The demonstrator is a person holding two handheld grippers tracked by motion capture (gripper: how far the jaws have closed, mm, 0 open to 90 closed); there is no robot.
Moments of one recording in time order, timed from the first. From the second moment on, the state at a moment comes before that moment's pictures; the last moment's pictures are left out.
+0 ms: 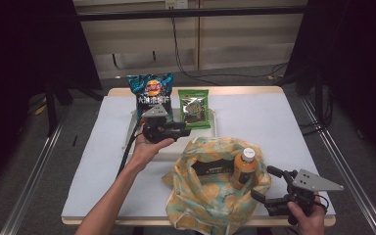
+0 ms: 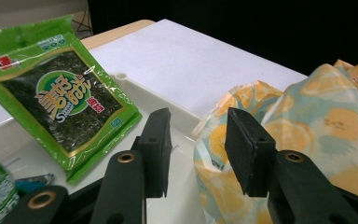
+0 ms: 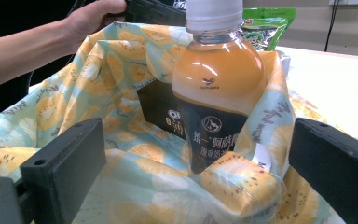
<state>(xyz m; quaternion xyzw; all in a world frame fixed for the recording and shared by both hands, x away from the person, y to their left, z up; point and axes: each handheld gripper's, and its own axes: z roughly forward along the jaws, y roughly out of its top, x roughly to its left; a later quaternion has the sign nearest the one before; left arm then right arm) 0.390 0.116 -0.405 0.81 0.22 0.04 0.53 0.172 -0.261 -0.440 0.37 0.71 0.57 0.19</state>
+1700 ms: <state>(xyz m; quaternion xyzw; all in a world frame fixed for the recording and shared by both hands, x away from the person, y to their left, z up) 0.273 0.185 -0.420 0.78 0.21 0.04 0.58 0.229 -0.243 -0.419 0.30 0.75 0.56 0.18</state>
